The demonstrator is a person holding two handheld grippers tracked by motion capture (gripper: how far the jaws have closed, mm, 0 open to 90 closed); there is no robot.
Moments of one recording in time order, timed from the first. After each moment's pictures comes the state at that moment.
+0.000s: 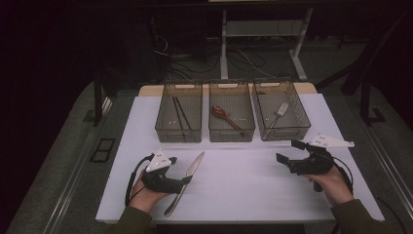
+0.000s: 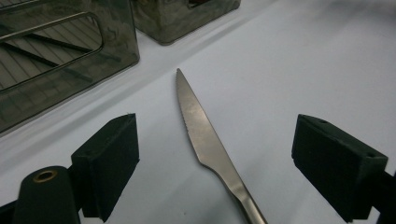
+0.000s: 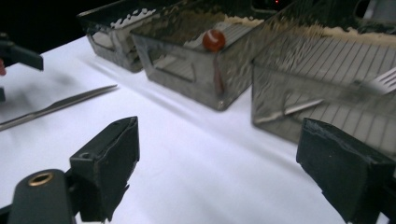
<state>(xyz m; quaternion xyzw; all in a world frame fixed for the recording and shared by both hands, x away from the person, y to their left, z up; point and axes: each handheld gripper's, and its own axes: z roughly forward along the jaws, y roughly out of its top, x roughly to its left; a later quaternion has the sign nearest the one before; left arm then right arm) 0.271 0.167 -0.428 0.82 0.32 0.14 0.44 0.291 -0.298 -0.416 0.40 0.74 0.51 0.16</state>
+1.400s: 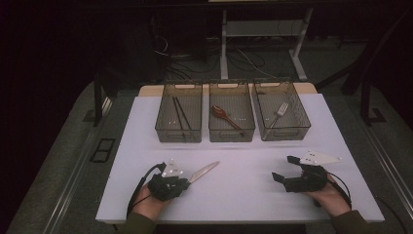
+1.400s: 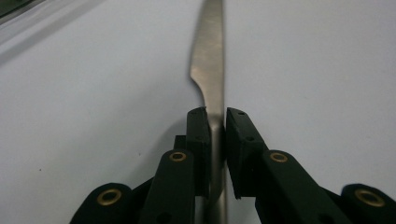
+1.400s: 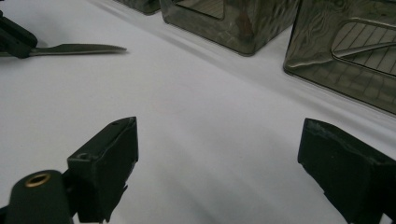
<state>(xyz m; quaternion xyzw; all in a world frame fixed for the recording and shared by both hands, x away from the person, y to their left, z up) 0.258 0.150 -0.440 0.88 0.32 0.09 0.32 0.265 -0.286 -0.441 0.38 0.79 0.46 0.15</state>
